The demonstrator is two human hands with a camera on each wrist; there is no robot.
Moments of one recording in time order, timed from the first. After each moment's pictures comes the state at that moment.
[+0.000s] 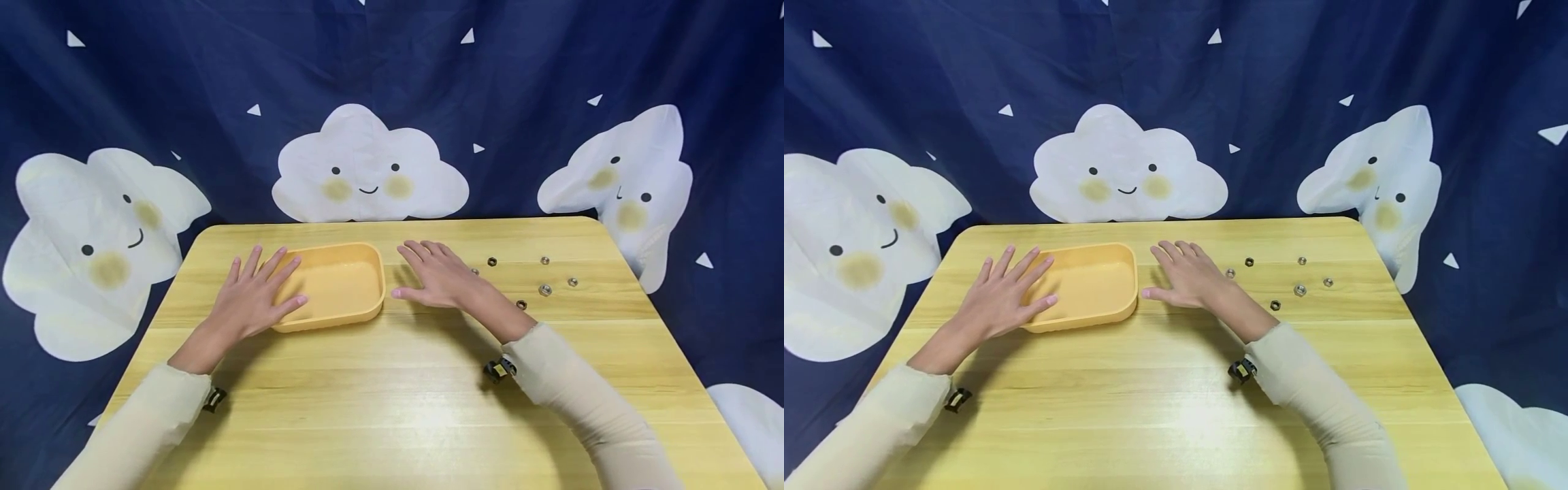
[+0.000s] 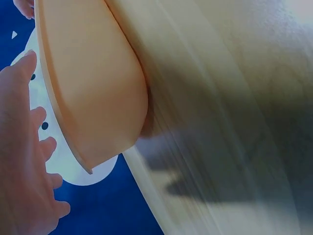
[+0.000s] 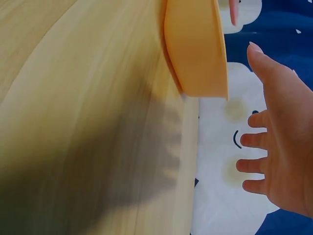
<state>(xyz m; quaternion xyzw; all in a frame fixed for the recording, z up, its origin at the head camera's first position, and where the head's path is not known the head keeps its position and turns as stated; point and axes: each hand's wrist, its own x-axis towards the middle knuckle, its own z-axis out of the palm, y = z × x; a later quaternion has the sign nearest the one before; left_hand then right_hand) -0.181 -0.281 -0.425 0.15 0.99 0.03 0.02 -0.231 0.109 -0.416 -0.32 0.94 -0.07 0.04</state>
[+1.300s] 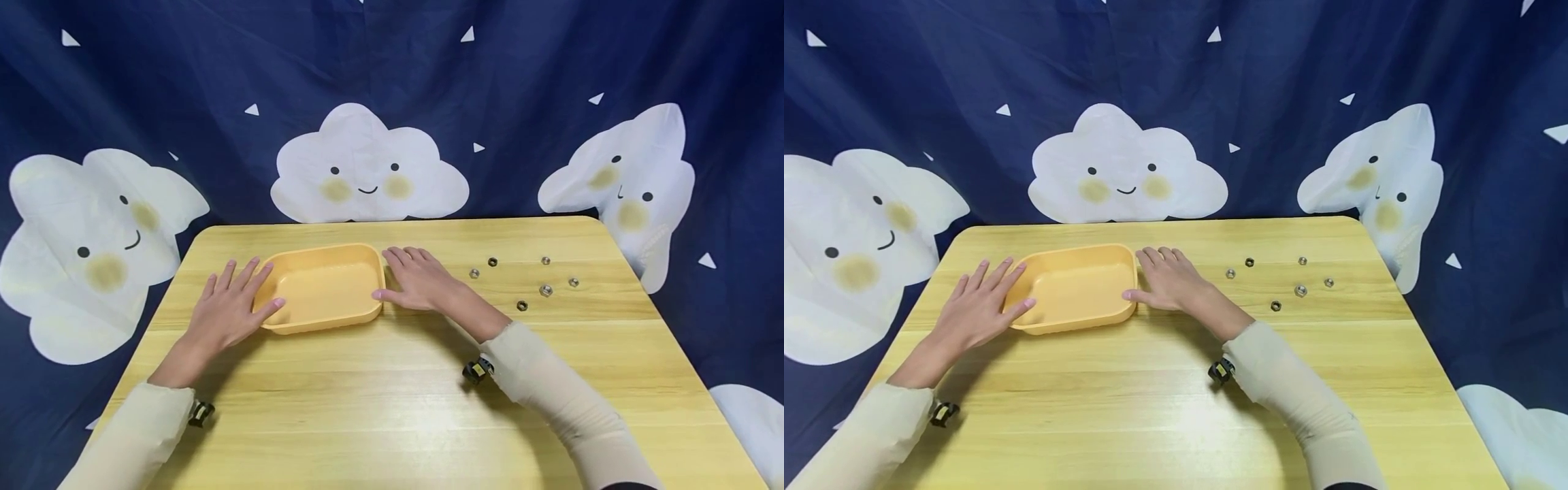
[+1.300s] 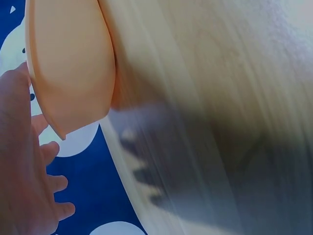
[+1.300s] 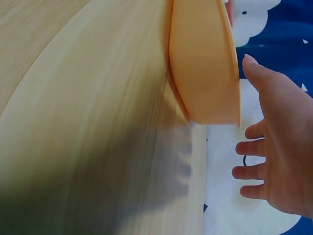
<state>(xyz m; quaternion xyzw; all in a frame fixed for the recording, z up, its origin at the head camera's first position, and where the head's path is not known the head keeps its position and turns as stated) -0.168 -0.314 -0.437 0.10 0.99 0.06 0.01 -0.235 0.073 -0.427 -0.32 0.94 -0.07 0.05</state>
